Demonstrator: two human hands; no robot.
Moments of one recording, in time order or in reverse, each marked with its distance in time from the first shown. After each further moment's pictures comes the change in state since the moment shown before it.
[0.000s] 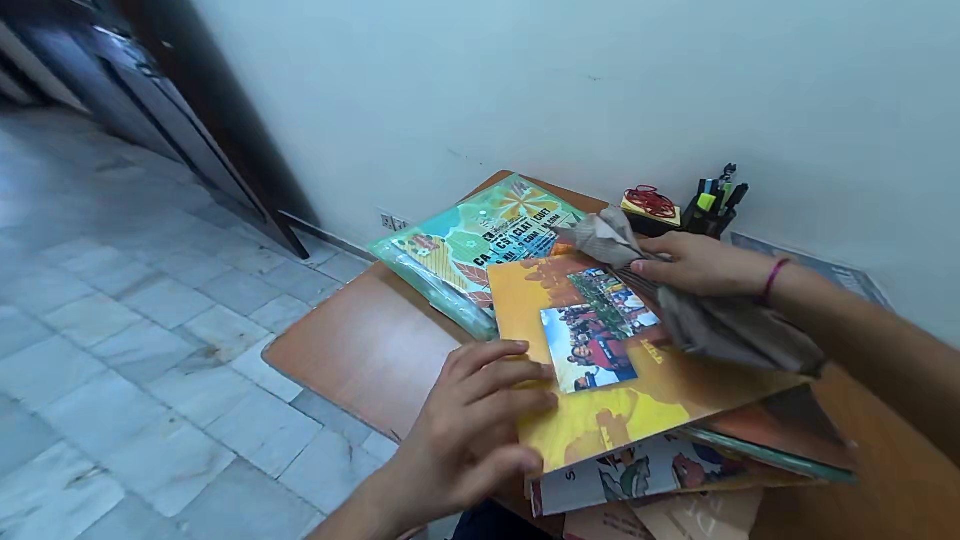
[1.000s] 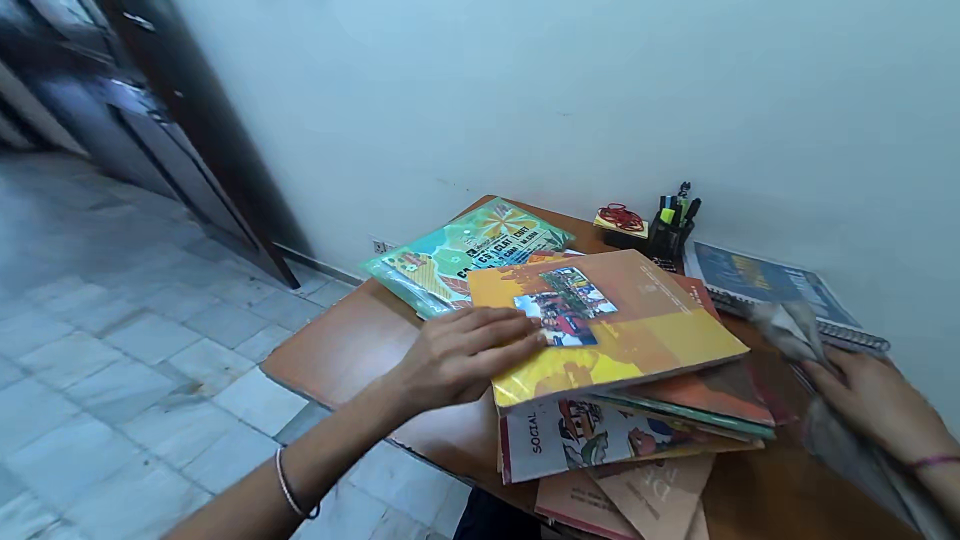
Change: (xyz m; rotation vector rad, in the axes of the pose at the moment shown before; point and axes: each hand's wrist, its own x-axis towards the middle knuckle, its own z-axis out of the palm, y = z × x) left_hand 0.057 -0.022 -0.010 0.329 -0.056 0.500; right_hand -0.174 0.175 0.095 -0.047 0.567 0.553
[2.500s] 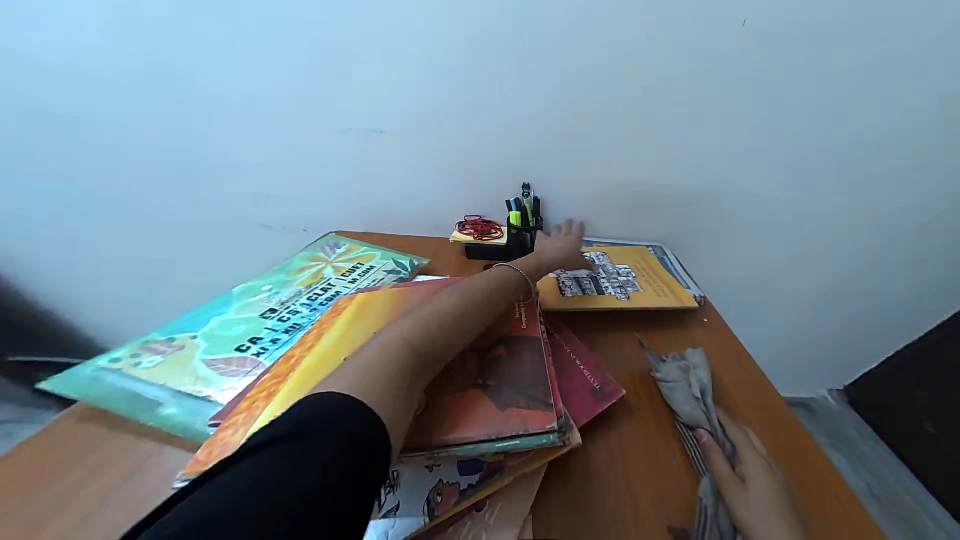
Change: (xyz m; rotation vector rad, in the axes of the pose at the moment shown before) left_hand 0.284 -0.019 0.341 -0.311 -0.893 -0.645; right_hand -0.125 0.063 0.046 0.457 0.153 0.334
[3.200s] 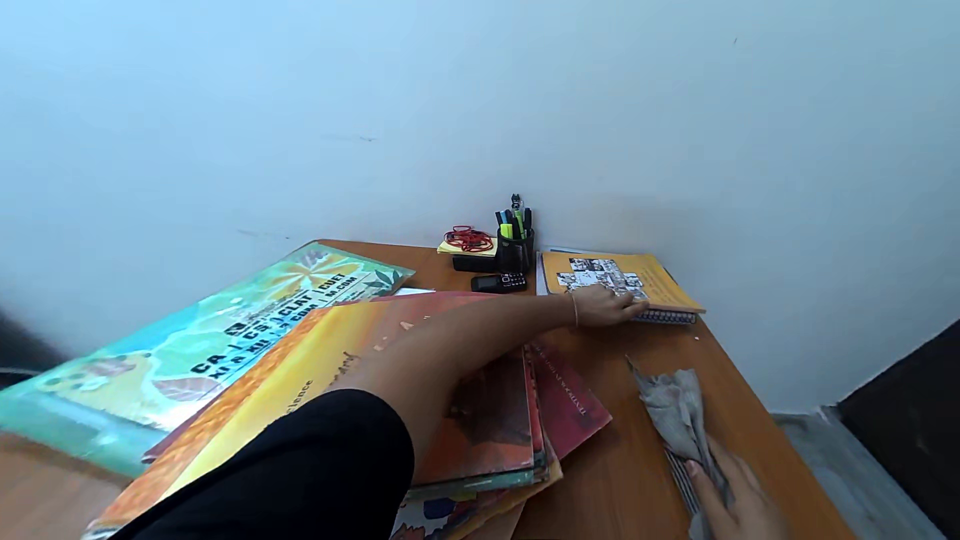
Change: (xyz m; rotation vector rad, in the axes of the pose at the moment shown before) left_hand 0.009 0.043 0.064 0.521 -0.064 0.794; right_hand 0.003 0.003 -0.001 0.006 0.000 -0.019
